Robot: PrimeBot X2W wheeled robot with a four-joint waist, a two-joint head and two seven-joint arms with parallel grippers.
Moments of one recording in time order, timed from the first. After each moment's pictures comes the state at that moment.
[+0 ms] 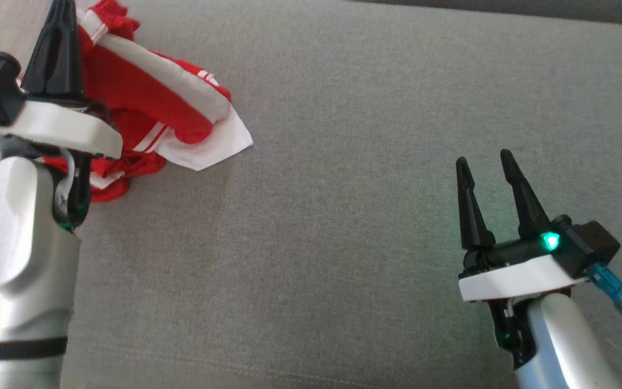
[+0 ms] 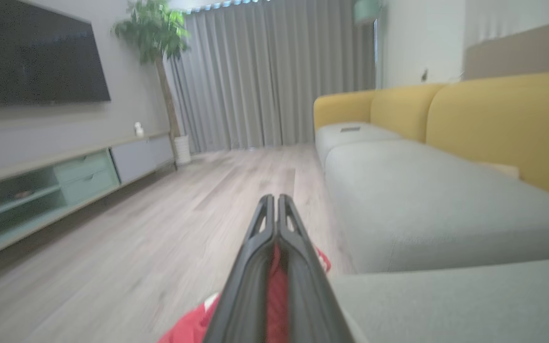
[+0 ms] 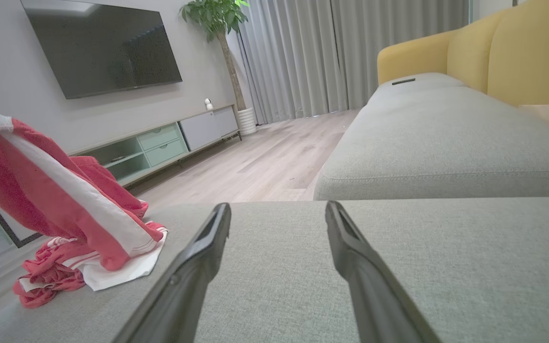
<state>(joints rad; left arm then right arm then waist) -0.64 0.26 -0.17 0.38 -0.22 -0.05 -0.25 -0.16 -0.05 0.16 0.15 0.22 0.12 -0.25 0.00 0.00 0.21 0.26</state>
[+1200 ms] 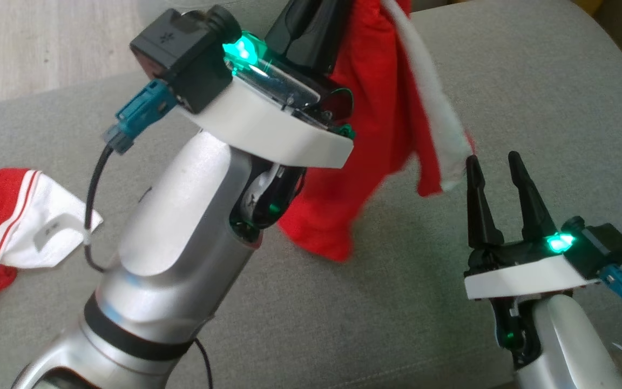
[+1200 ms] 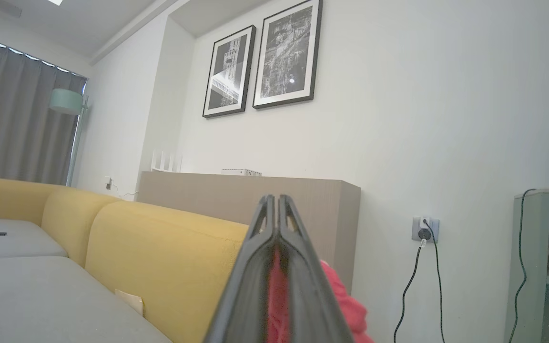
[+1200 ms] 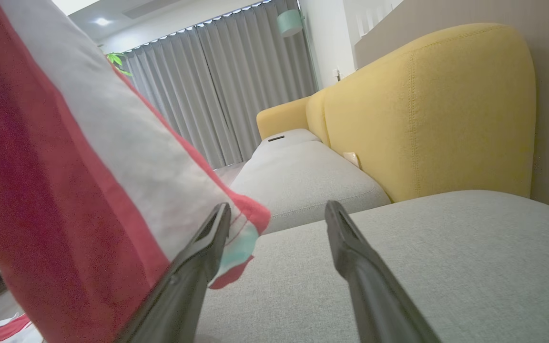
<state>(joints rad) -0.79 0.03 -0.62 0.06 -0.57 0.03 -0.24 -0.15 -0.05 0.16 0.15 0.32 0.12 -0.25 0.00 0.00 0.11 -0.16</state>
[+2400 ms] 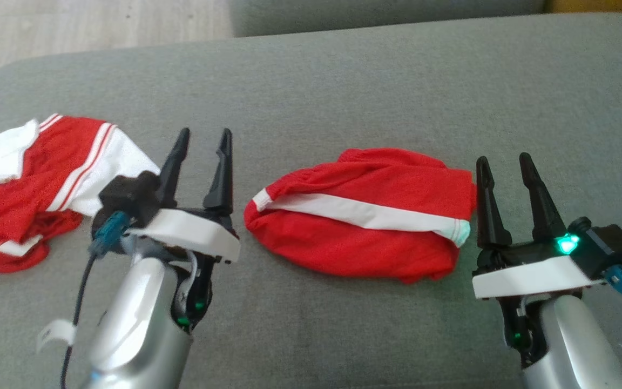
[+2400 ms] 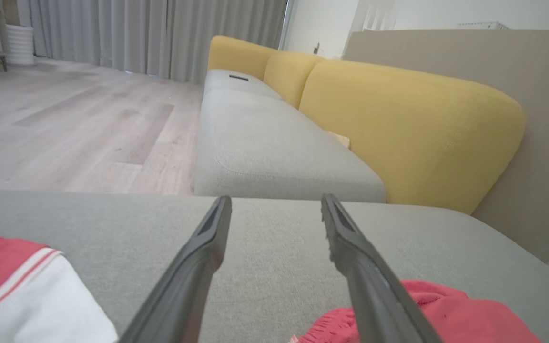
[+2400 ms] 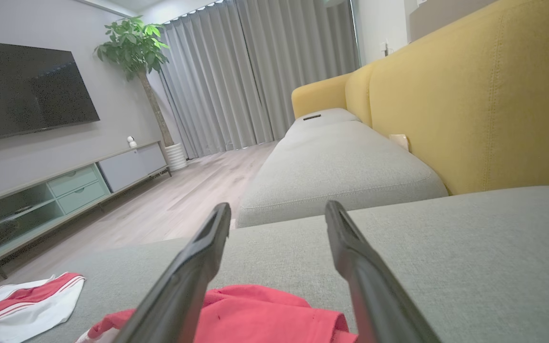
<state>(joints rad) -0.37 0.05 -0.32 0.35 -0.36 0.02 -0.25 -0.15 -0.05 0.12 0.17 0.27 0.12 -0.26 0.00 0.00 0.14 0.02</state>
